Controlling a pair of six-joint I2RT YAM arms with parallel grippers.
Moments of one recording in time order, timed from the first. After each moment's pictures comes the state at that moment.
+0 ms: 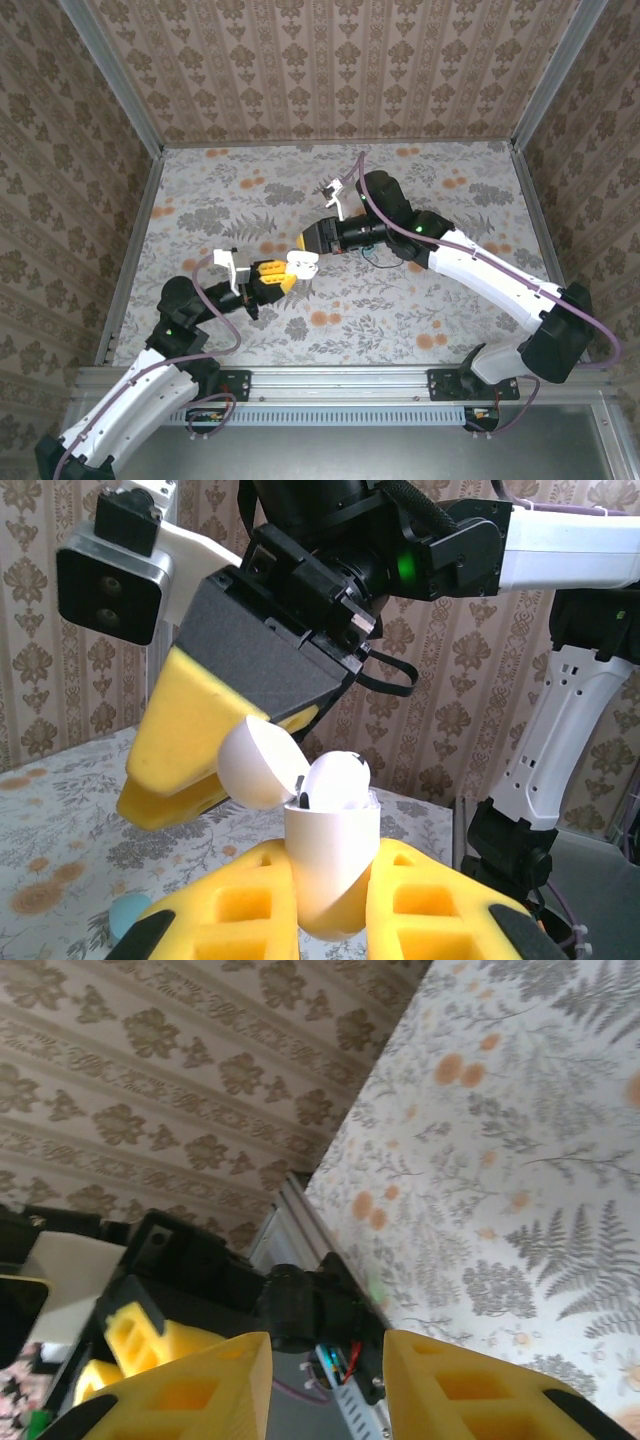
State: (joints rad) left arm -0.63 0.46 0.35 0.30 0.68 -0.28; right arm 0.74 1.41 1.27 -0.33 -0.65 0.69
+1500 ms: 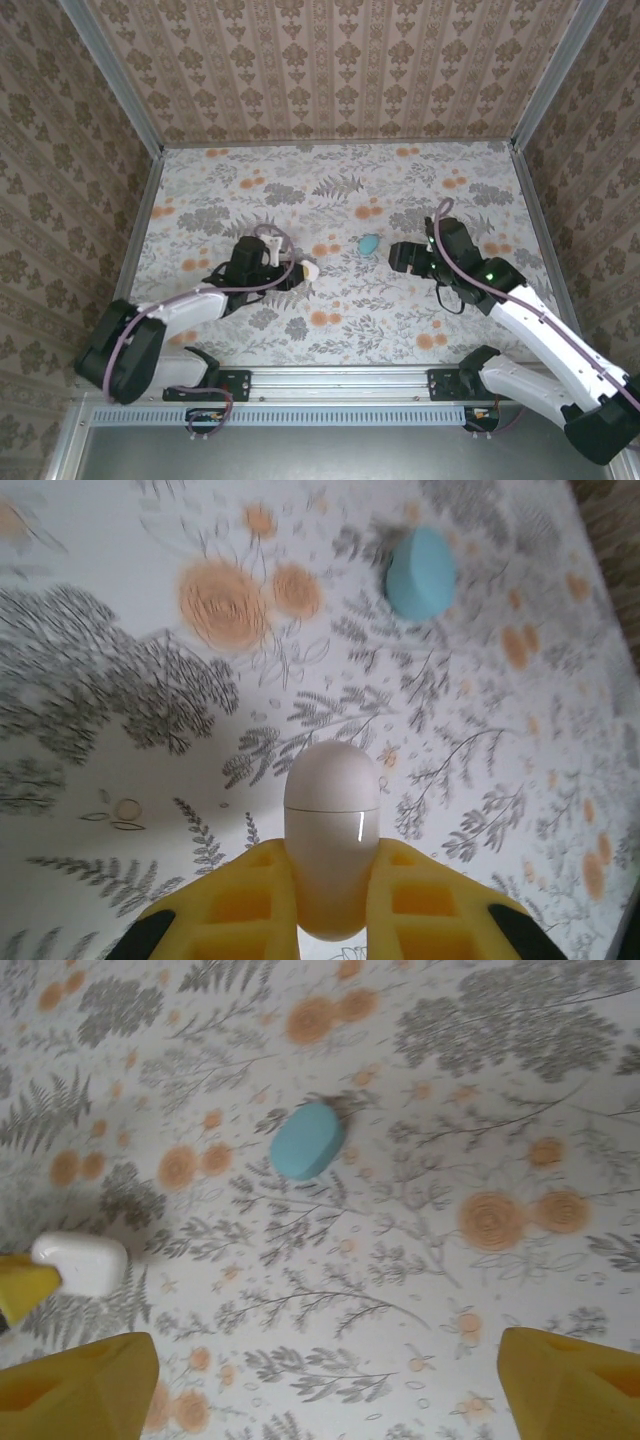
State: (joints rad) left arm -0.59 1.32 0.46 0.18 0.42 -0.54; right arm 0.50 0.90 0.84 -0.72 0.13 0.60
